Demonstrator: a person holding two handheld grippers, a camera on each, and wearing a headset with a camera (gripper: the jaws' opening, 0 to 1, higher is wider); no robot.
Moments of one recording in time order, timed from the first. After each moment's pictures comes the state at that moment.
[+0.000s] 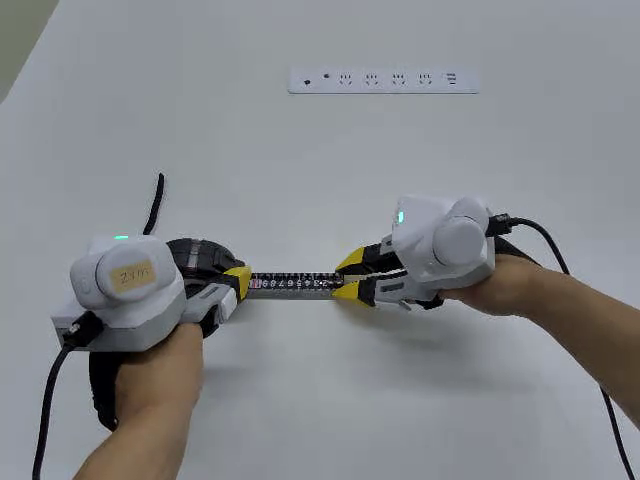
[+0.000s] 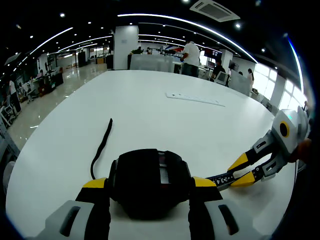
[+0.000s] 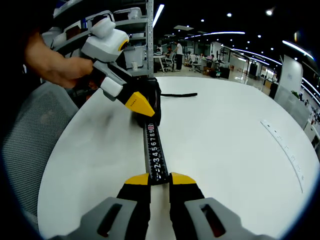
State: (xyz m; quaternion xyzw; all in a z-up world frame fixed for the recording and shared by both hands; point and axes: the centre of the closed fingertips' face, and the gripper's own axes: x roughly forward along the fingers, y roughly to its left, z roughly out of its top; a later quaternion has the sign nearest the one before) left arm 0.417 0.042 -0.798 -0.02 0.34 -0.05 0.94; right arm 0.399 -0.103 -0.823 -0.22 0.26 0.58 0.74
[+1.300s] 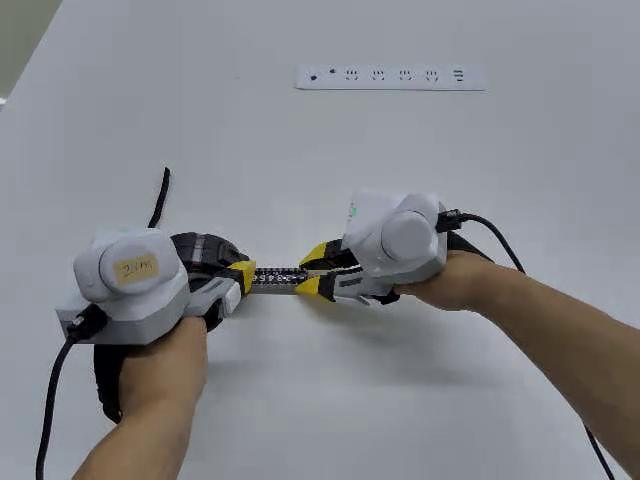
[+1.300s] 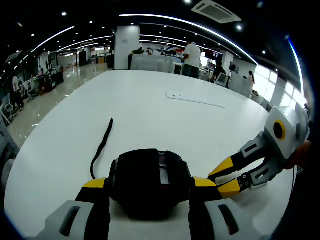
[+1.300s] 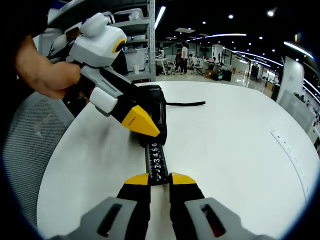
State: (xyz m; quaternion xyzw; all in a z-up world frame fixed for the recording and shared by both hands) left arm 0.416 0.043 -0.797 -0.03 0.34 -0.05 0.94; right arm 0.401 -0.054 -0.821 -0.21 0.25 0.59 0.74
